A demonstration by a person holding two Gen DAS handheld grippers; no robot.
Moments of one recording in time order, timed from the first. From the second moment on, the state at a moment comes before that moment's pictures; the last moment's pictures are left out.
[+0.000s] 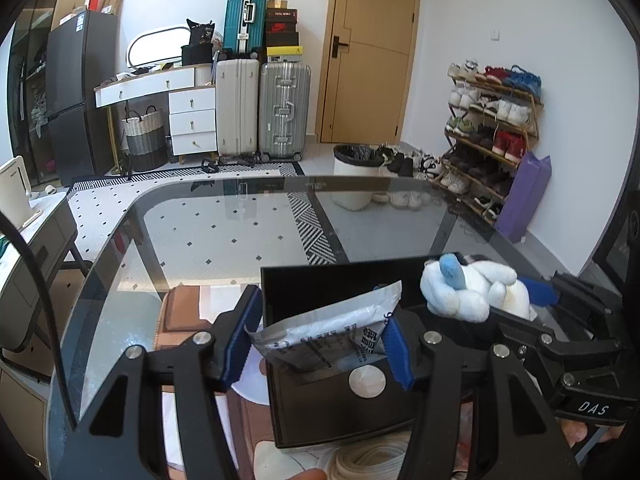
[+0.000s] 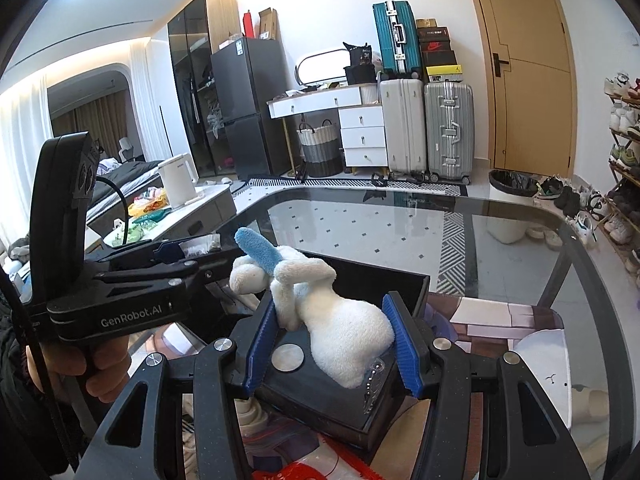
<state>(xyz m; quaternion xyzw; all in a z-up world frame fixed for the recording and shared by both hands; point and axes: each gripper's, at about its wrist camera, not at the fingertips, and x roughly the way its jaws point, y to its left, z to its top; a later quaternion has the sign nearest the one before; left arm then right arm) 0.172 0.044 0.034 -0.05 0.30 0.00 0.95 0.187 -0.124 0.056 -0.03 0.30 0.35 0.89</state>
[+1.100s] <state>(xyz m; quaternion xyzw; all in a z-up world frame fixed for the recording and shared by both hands) 0.157 0.011 0.021 0.00 0.33 -0.03 0.94 0.191 -0.121 0.037 -0.08 0.31 0.35 0.88</state>
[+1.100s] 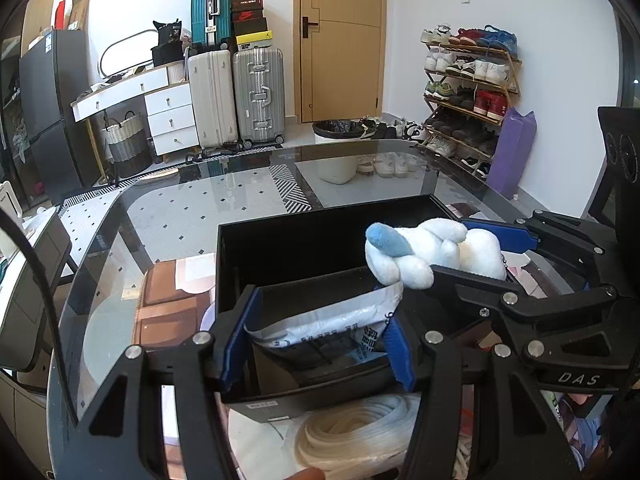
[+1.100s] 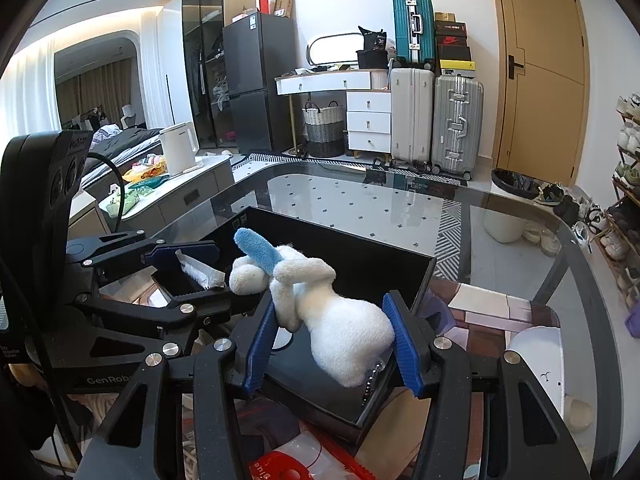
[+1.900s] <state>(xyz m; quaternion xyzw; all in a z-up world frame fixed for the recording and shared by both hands) 0.091 0.032 0.055 -0.04 0.28 -0.01 0.96 0.124 -0.199 0.063 -0.03 0.29 0.33 0.90</state>
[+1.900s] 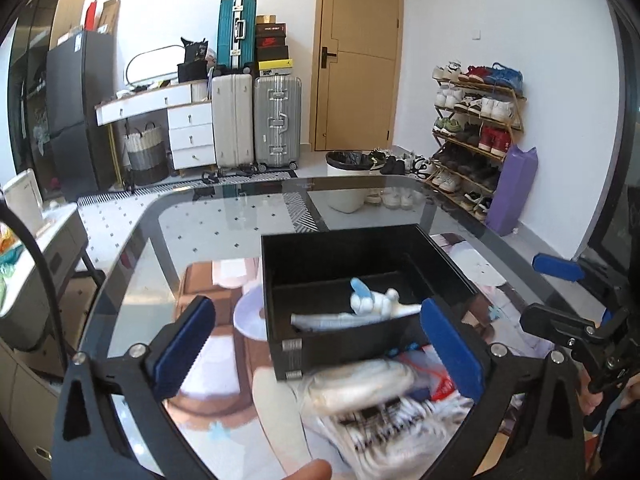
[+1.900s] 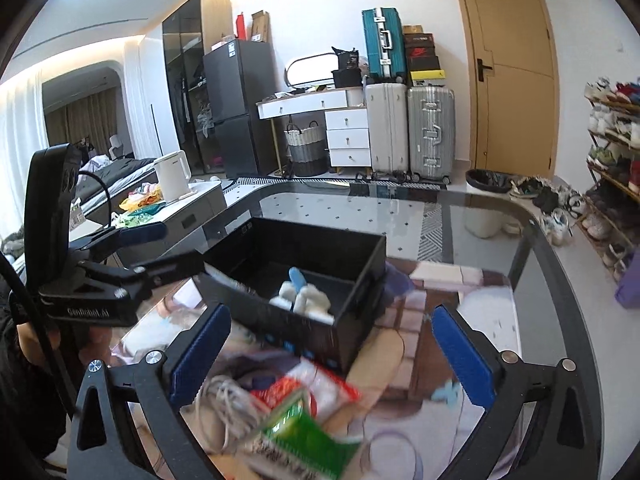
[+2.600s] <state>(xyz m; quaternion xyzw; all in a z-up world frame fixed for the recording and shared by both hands) 0.031 0.028 0.024 -0.02 0.30 0.00 0.95 0.082 -0.221 0.047 -0.06 0.32 0.31 0.89</state>
